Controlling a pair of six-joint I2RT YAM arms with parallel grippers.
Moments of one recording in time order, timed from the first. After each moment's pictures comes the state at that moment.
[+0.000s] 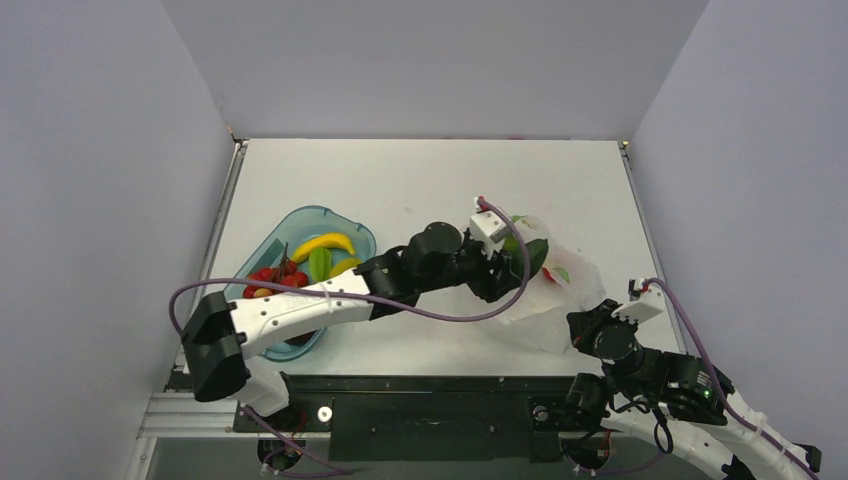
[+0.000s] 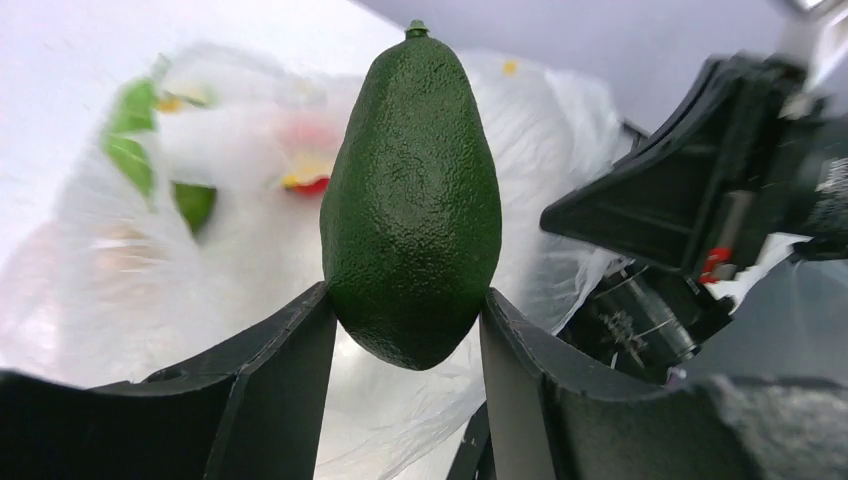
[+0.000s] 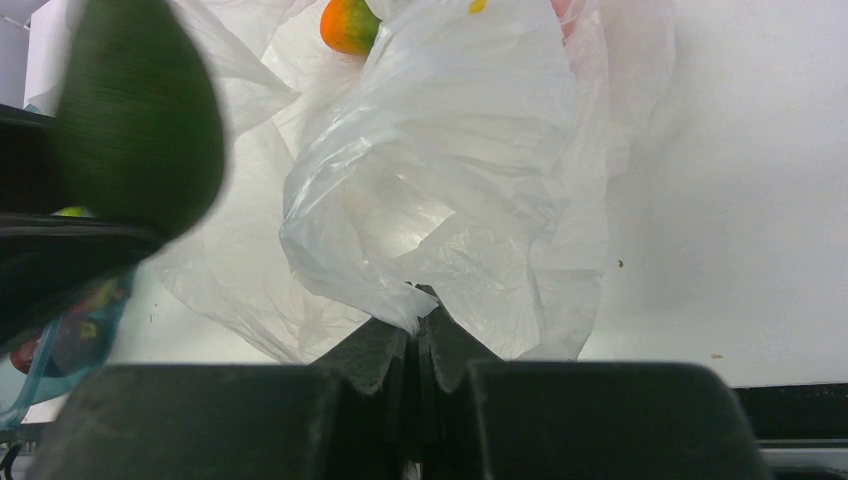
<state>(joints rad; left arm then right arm) -1.12 1.56 1.26 0.01 0.09 -0.28 1.04 0.26 0.74 -1.21 0.76 1.06</state>
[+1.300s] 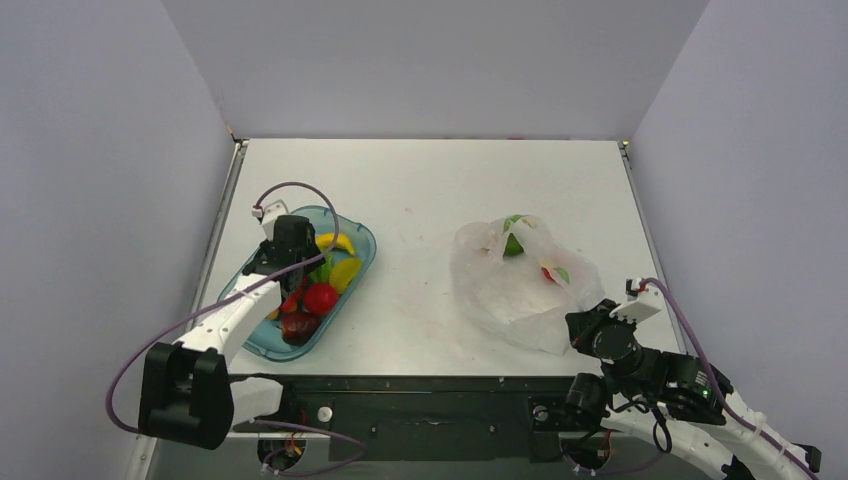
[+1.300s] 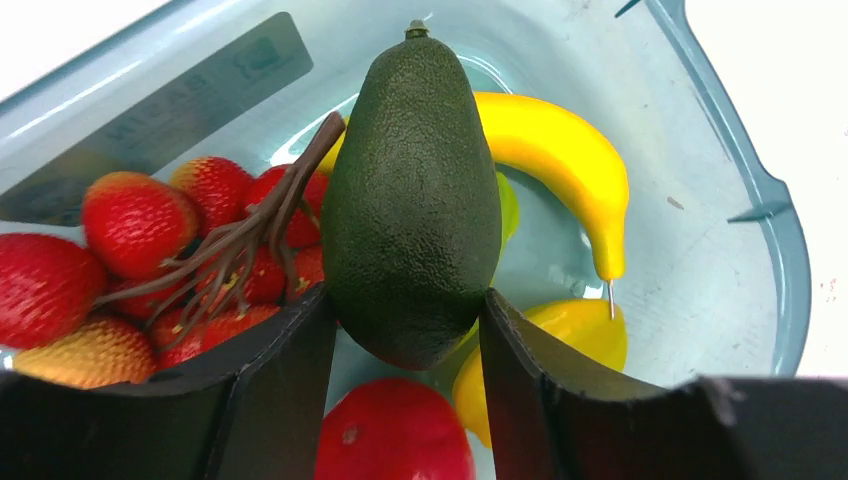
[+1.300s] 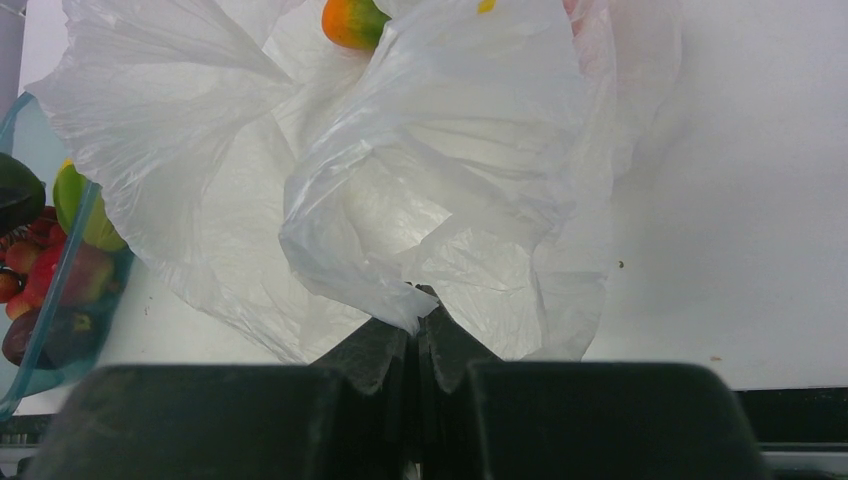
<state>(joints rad) -0.23 1.18 0.70 -0.30 -0.41 -0.61 1.04 0.26 0.74 -1.20 0.75 1.03</state>
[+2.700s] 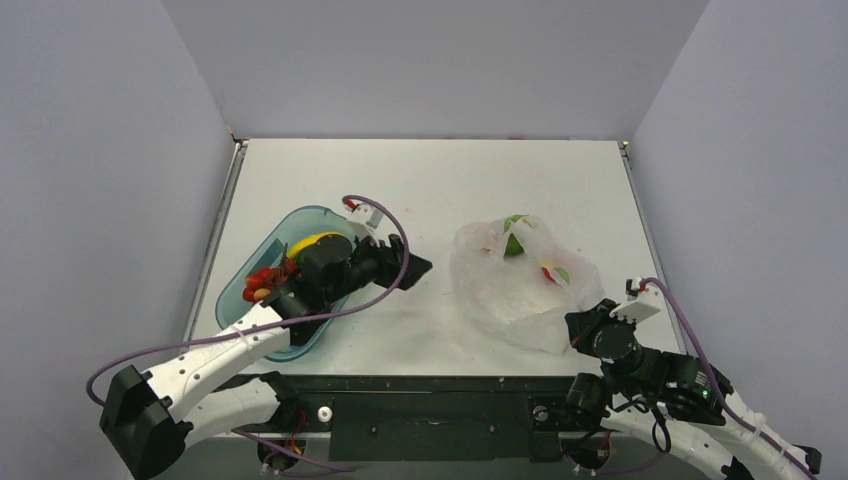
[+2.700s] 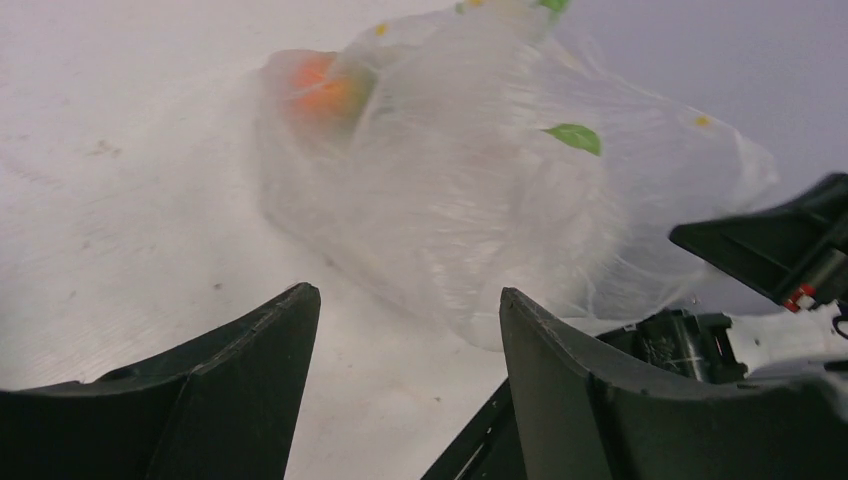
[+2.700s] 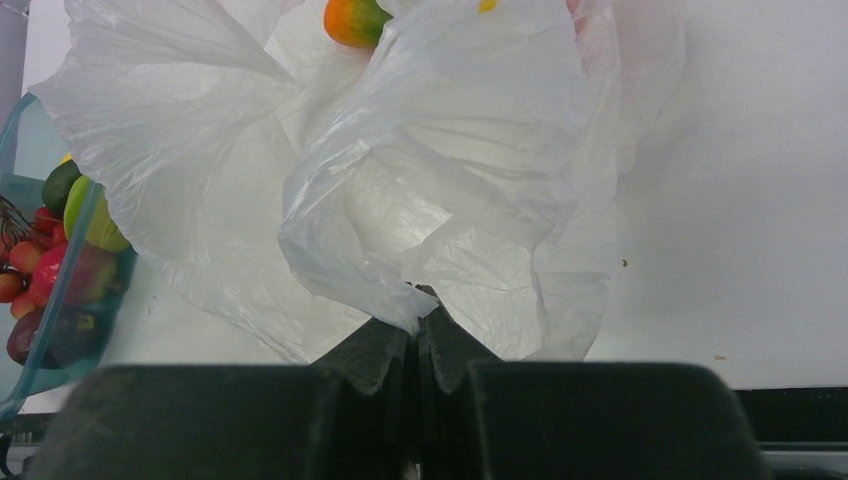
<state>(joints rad) -0.77 1.02 0.72 0.07 0.09 -0.60 1.03 0.26 0.74 -1.19 0.74 1.03</state>
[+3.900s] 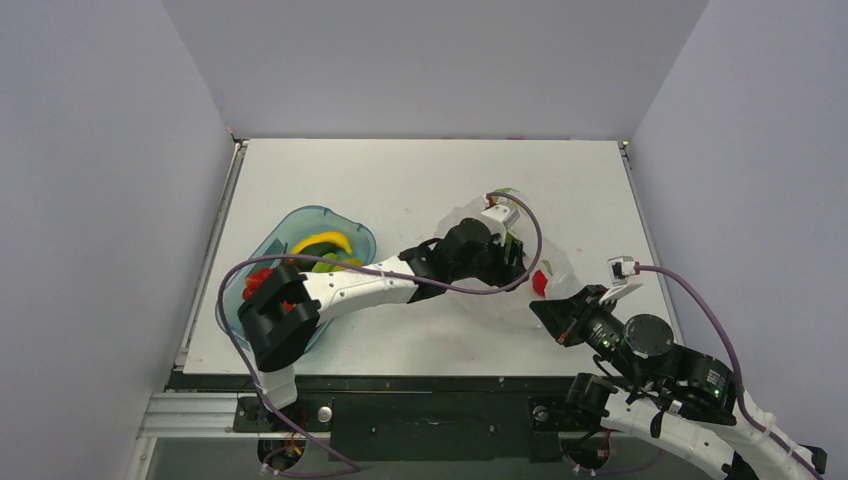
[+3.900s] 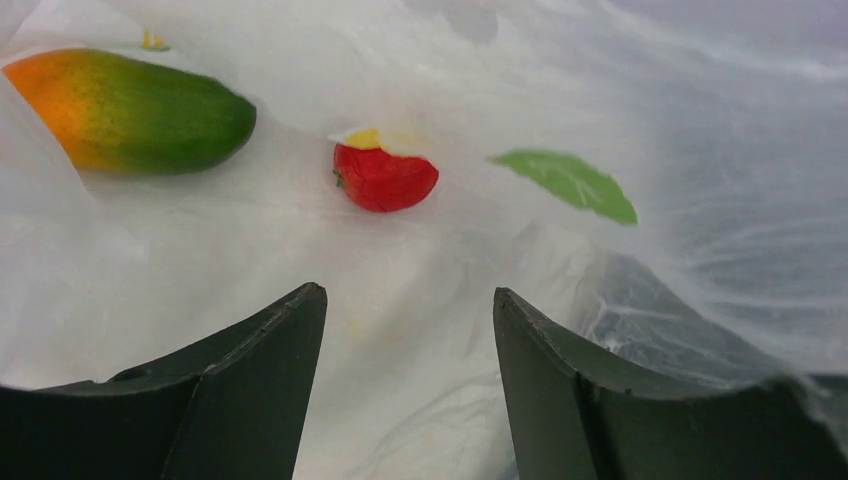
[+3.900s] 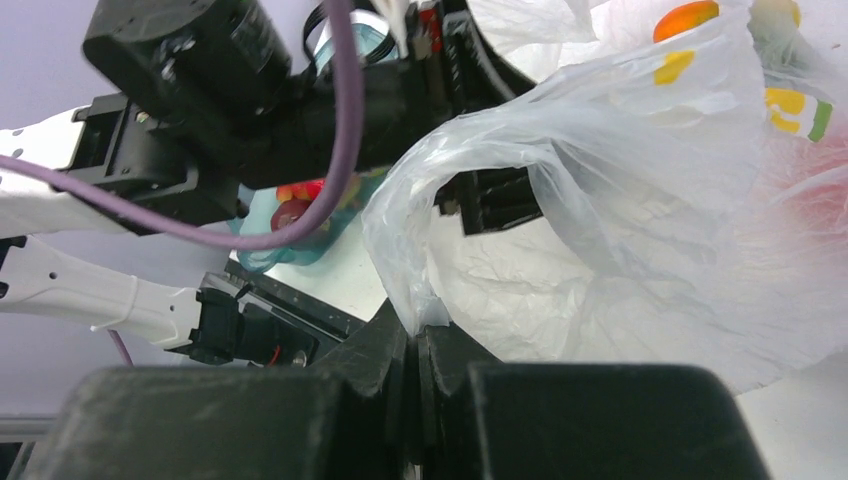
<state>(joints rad) -1.06 1.78 1.29 0.06 0.02 -0.52 1.03 0.31 0.82 -0.79 0.38 0.79</state>
